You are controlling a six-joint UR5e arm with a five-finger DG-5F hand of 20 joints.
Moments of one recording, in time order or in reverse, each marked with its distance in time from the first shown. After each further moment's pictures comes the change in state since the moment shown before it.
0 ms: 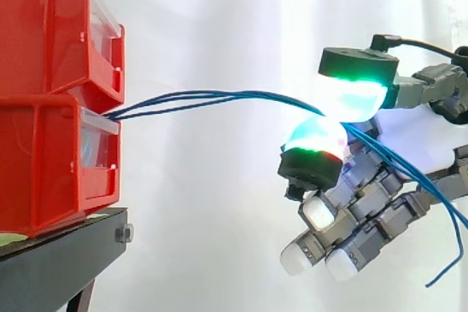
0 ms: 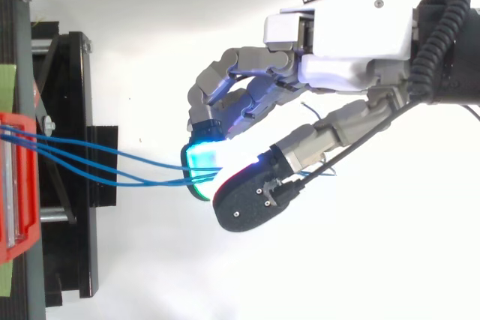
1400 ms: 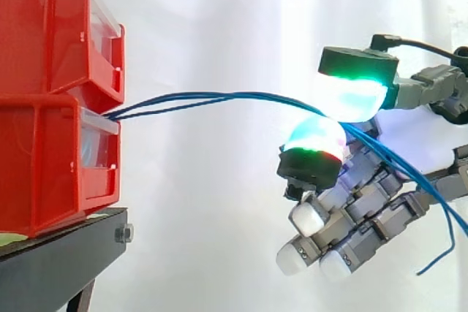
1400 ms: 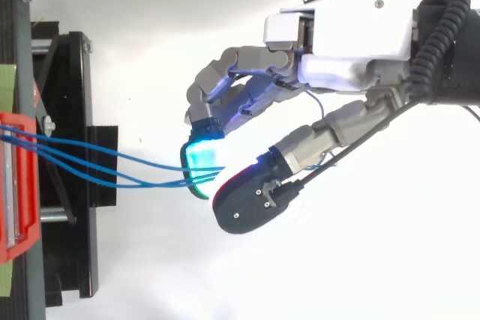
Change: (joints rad) arm 0.003 0.000 0.000 0.000 0.011 -0.001
